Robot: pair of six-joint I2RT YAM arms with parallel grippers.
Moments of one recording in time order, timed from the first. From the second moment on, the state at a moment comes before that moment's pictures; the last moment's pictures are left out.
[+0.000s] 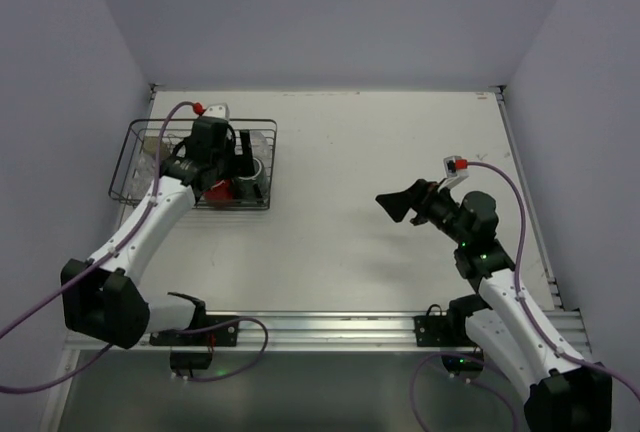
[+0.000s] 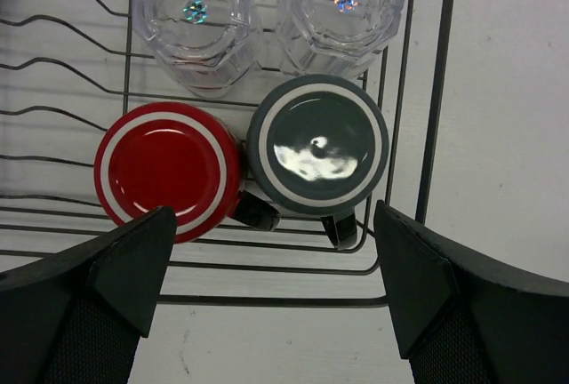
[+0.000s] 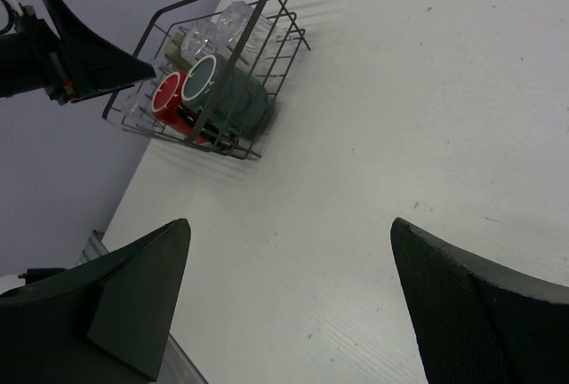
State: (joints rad) left arm -0.28 1.26 1.08 -0.56 -0.20 -0.34; right arm 0.24 0.71 0.40 0.16 -0.44 0.64
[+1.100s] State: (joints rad) left arm -0.40 1.63 1.24 -0.53 -0.40 -0.28; right arm 0.30 0.76 0.40 0.16 -0.44 0.62
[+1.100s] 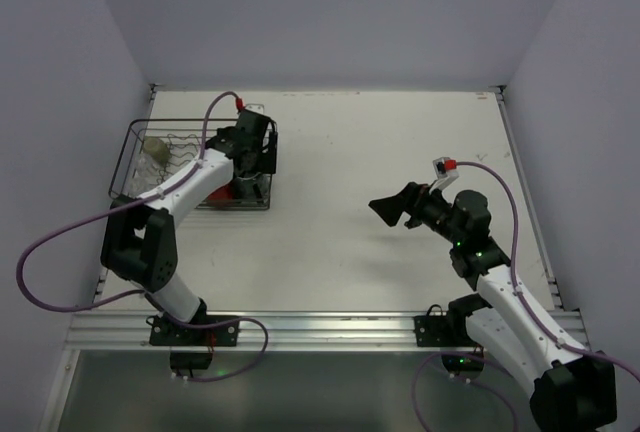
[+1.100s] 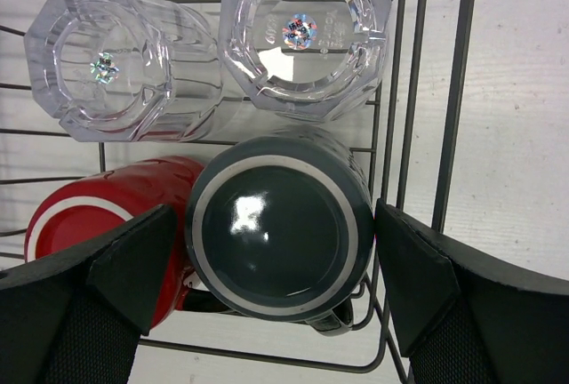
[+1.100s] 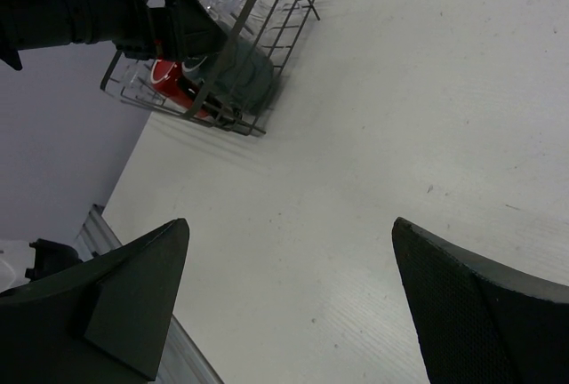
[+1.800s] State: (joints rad) left arm -0.38 1.68 1.24 -0.51 -0.36 -0.29; right arm 0.31 0.76 0.40 0.16 -0.44 0.62
